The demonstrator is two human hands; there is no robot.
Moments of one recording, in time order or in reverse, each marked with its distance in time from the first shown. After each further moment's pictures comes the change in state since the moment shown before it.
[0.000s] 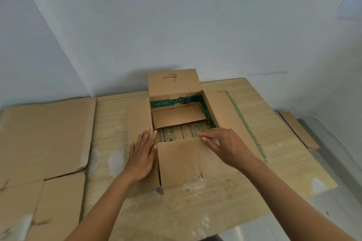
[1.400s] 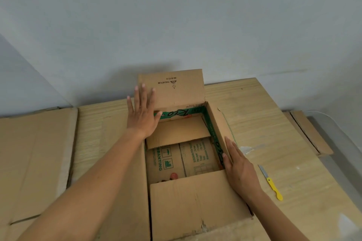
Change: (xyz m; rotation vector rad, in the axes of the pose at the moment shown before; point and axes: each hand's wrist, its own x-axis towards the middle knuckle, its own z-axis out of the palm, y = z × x) left_hand 0.206 0.016 -0.044 0.541 0.139 -0.017; right_hand 0.035 0.096 0.064 0.105 0.075 0.474
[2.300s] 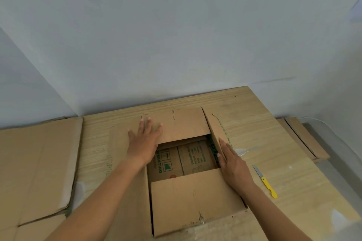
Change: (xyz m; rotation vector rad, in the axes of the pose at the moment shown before) left_hand -0.076 0.018 -0.013 0.003 -0.201 0.049; right_hand -0.001 -0.004 -0.006 -0.042 -0.073 0.048
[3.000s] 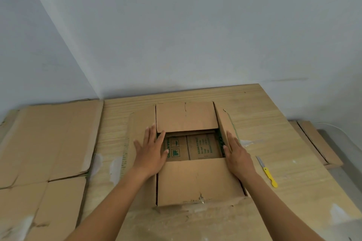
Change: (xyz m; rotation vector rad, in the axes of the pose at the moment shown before) left_hand -0.089 0.018 0.031 -0.203 -0.031 -0.121; right_hand -0.022 0.001 -0.003 0.003 -0.039 0.026
